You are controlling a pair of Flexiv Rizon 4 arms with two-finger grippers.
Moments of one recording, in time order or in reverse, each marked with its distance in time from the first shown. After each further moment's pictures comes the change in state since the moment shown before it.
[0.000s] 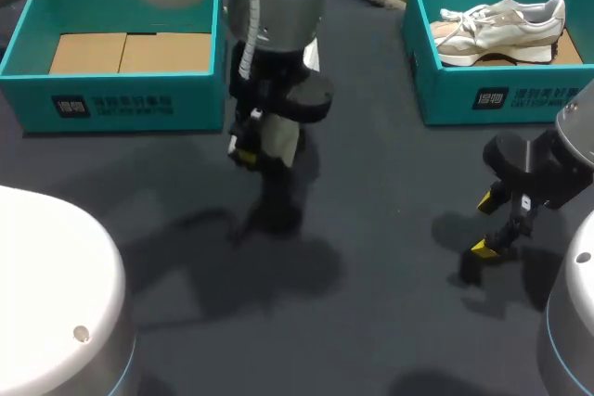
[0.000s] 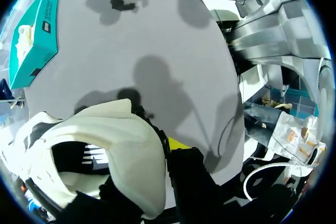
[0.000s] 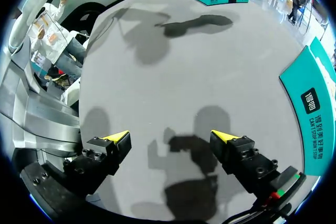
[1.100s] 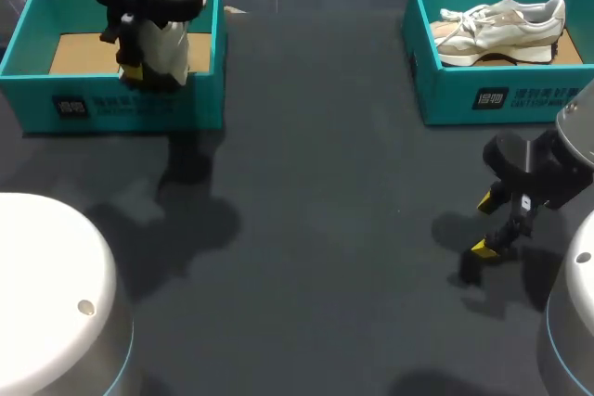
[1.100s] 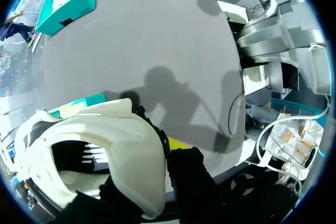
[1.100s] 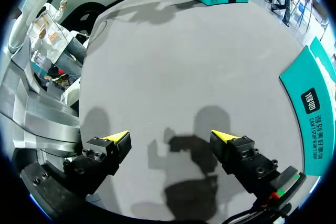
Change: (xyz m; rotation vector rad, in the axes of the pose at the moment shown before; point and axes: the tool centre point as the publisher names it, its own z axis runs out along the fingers) left arm -0.019 0.176 -0.040 0.025 -0.012 -0.164; right arm 0.000 0.000 0.000 0.000 0.000 0.000
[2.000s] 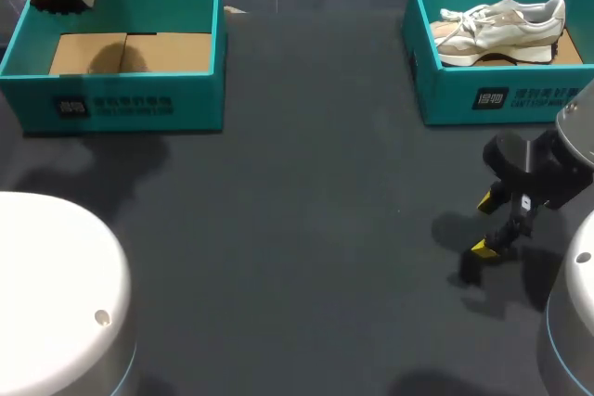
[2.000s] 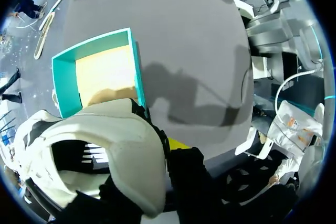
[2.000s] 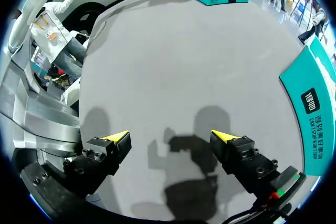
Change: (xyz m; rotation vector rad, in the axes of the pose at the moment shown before) left arm -0.102 0.171 -0.020 -0.049 0.021 -0.095; right arm 0.000 0.000 0.000 0.000 0.000 0.000
